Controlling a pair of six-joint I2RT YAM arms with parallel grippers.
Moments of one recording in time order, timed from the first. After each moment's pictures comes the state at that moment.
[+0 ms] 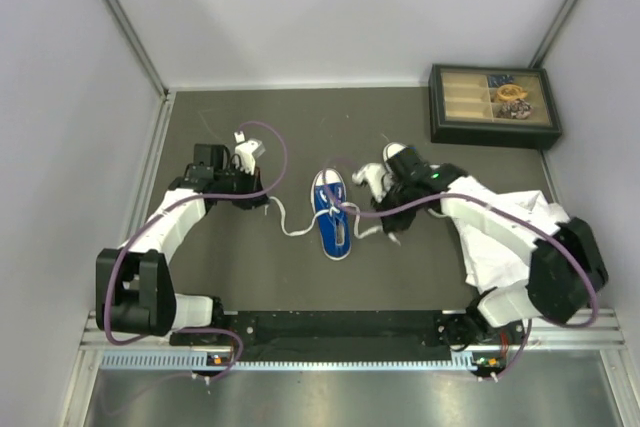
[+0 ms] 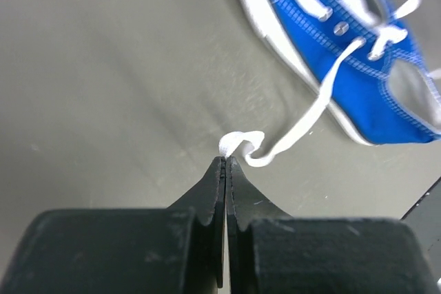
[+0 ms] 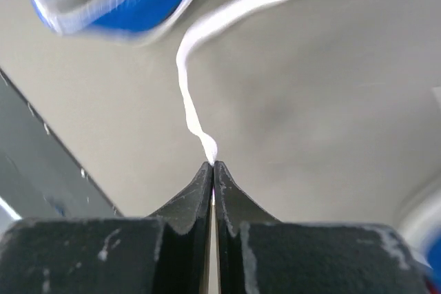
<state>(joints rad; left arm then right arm) -0.09 1.32 0.81 -0.40 0.60 0.14 0.69 1.45 0.98 -0.75 -0.30 -0.27</state>
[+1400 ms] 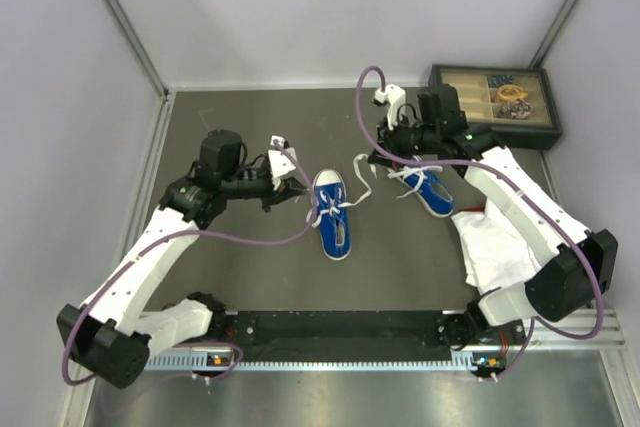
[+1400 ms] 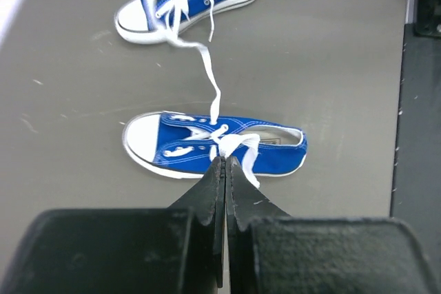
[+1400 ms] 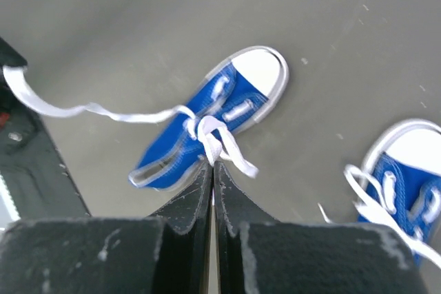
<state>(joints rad) -0.44 1.09 1.05 -0.51 0.77 0.50 0.47 1.40 1.37 -0.62 -0.50 -0.13</state>
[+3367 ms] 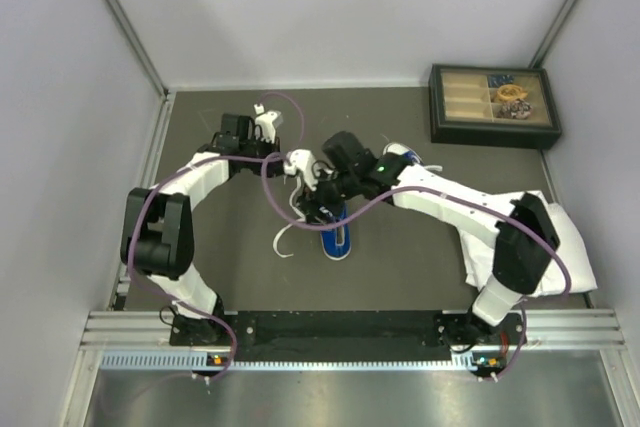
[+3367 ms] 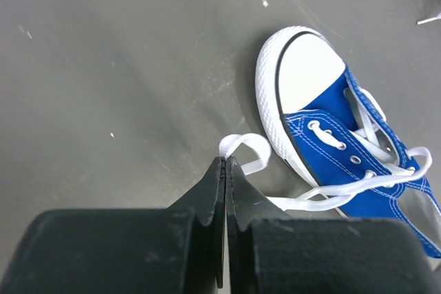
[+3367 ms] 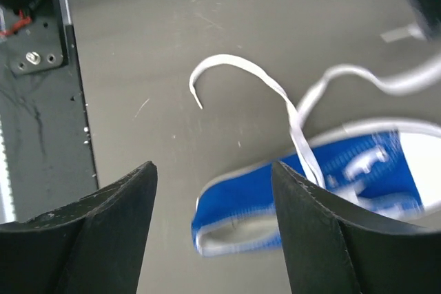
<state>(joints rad) -0.18 1.67 1.12 -0.26 0.53 0.02 0.89 1.65 1.39 -0.54 -0.45 -0.25</state>
